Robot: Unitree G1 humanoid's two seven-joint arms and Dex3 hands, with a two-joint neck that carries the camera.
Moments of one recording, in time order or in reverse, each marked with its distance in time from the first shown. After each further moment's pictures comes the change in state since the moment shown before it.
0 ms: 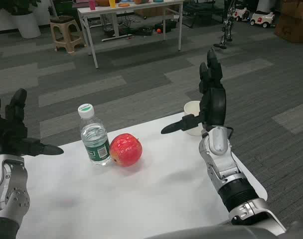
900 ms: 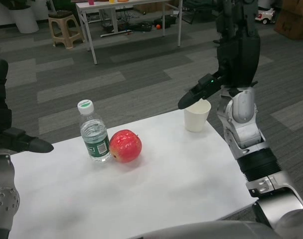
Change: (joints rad) left arm 0.120 0.000 0.057 -0.411 0.001 0.076 0.007; right arm -0.093 -0.218 -0.050 -0.245 0.095 -0.098 0.061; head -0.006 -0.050
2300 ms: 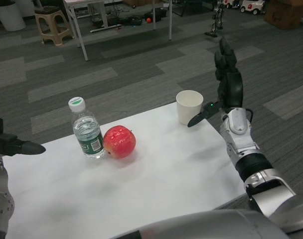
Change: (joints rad) left arm -0.002 0.000 0.021 0.091 -0.005 0.023 0.000; right arm 0.052 0.028 -0.023 0.538 0.020 0.004 0.069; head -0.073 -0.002
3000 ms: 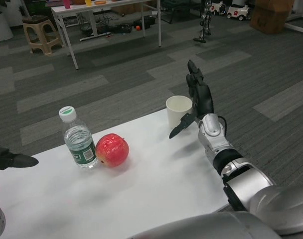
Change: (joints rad) left arm -0.005 -0.002 -0.015 0.024 -0.001 0.001 0.000; right arm -0.182 0.051 0.097 0.346 0.028 0.000 0.050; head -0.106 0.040
